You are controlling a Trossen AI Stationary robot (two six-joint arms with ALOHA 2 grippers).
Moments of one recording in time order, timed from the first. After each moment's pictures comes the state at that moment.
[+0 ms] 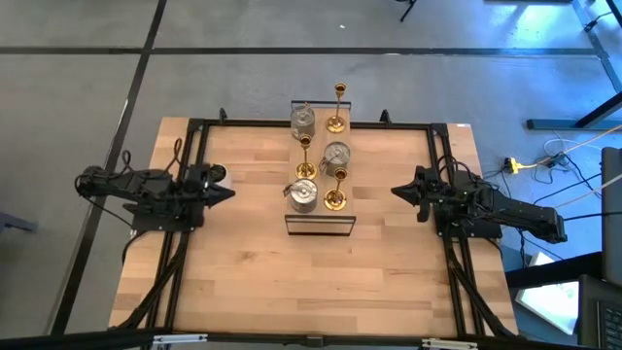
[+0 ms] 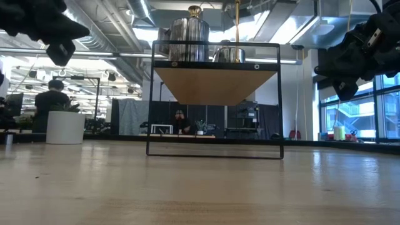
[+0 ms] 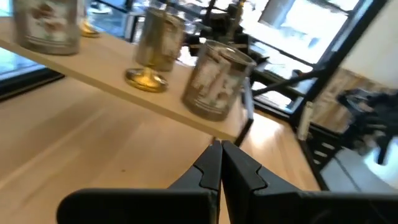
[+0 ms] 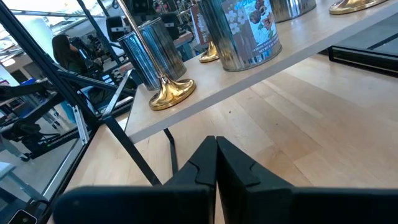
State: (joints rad) left arm -0.21 0.06 0.31 -0.39 -0.32 -0.44; right arm -0.20 0.00 0.09 -0.22 -0.11 0.43
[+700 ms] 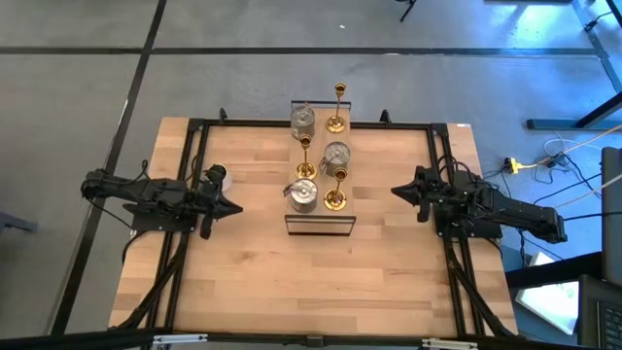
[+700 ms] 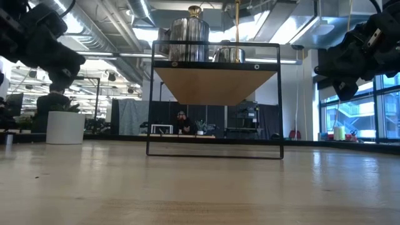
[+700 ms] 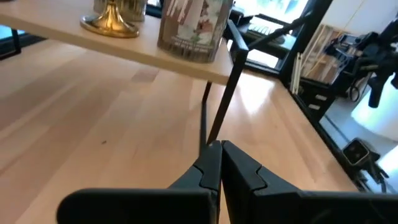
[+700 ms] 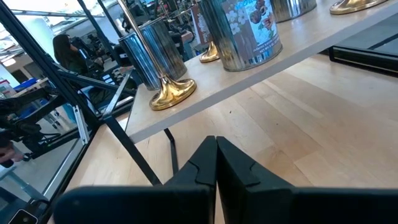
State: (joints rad) left arm -0.21 0.00 0.10 -0.30 -0.18 -0.34; right arm -0.20 0.00 0.09 -0.22 -0.11 0.43
